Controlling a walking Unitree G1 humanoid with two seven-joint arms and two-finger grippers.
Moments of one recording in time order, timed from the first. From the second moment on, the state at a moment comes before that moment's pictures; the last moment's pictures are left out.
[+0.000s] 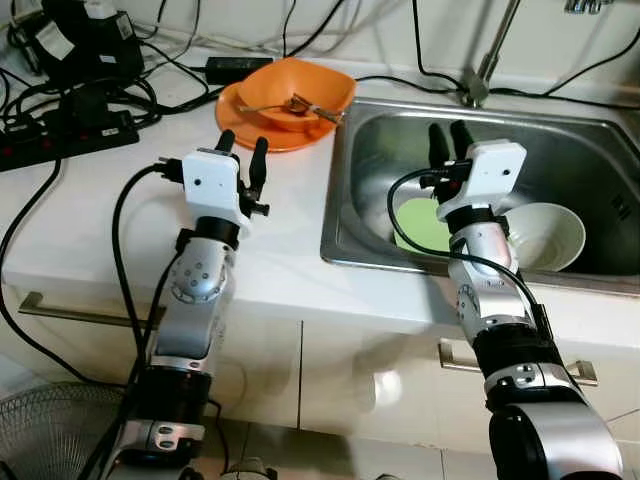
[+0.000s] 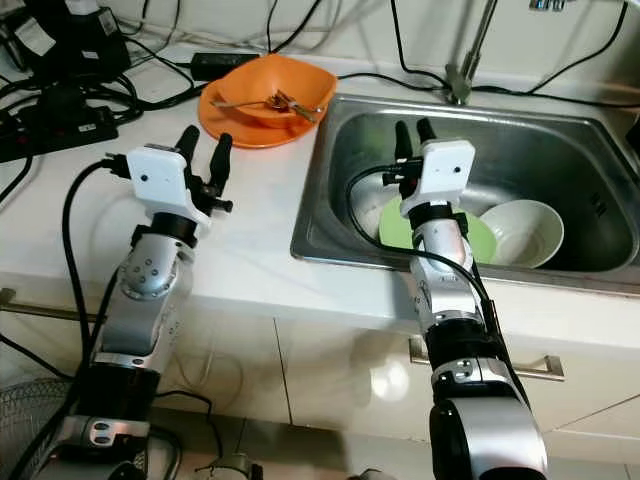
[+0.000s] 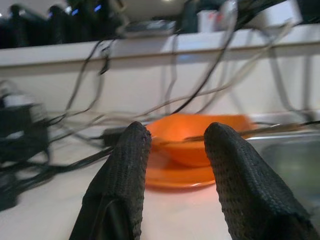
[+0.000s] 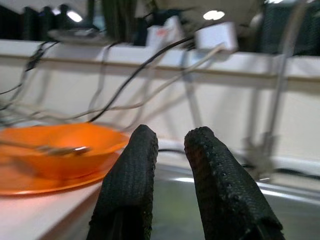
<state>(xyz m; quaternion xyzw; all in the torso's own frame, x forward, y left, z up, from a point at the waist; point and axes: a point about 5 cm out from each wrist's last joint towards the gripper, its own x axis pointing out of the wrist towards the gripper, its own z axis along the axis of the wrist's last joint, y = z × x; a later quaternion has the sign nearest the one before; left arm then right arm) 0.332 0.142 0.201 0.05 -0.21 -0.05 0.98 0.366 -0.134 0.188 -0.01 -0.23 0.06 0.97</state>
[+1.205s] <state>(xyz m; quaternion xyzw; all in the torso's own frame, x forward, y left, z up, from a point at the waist) 0.332 0.151 0.202 0.05 -0.21 -0.04 0.98 0.366 -0.120 0.188 0.00 -0.22 0.09 0.97</state>
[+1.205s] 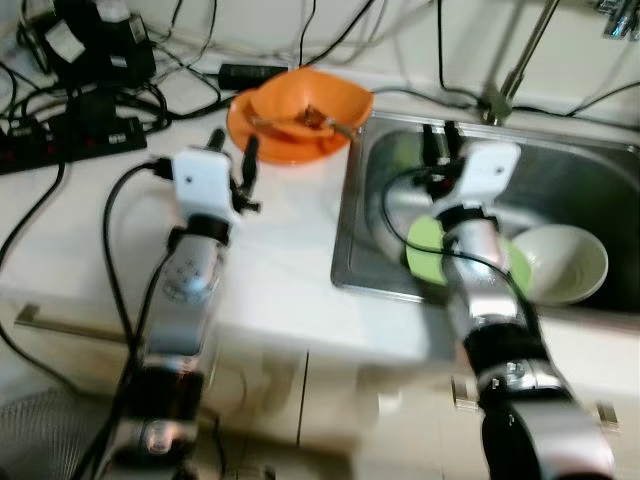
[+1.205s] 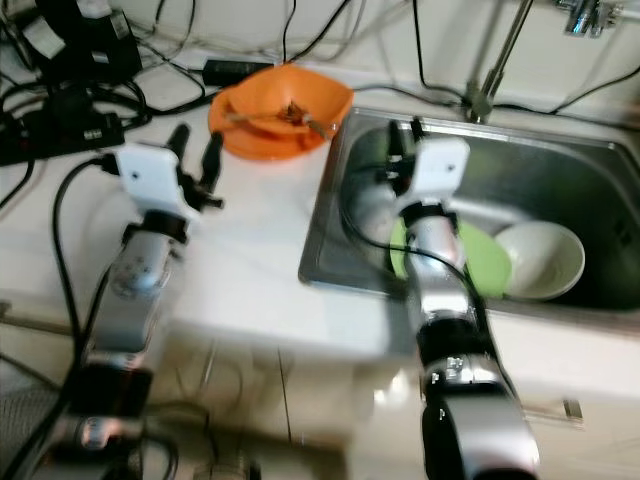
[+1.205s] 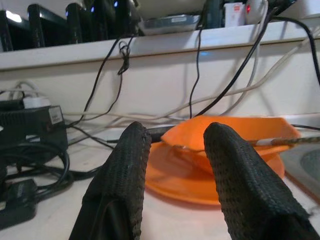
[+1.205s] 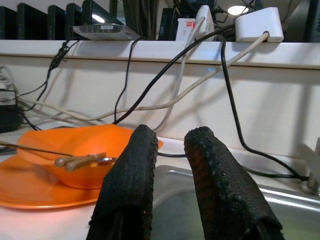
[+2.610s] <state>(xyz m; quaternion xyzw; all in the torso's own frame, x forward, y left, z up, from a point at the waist) 0.343 0.139 0.219 0.01 -0.13 -0.10 0.99 0.366 -0.128 0.189 -0.01 -0.23 0.08 0.97</state>
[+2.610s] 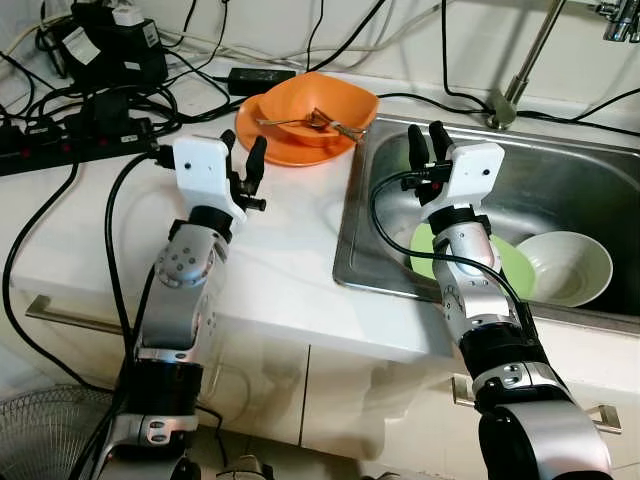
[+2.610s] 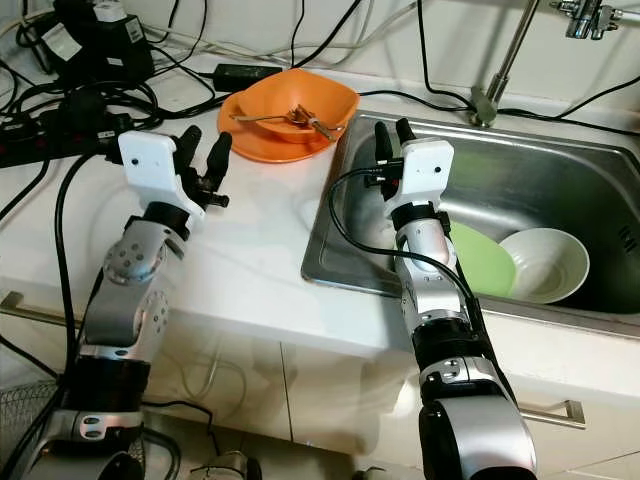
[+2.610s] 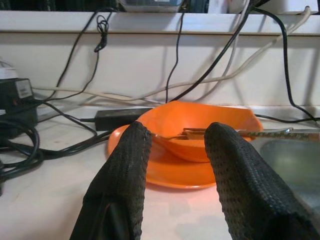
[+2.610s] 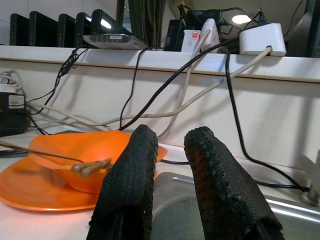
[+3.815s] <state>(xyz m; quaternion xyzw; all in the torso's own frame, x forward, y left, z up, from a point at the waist) 0.409 0.140 0.230 -0.01 0.07 -0.15 0.99 0.364 -0.121 0.187 0.00 -0.23 0.07 0.97</state>
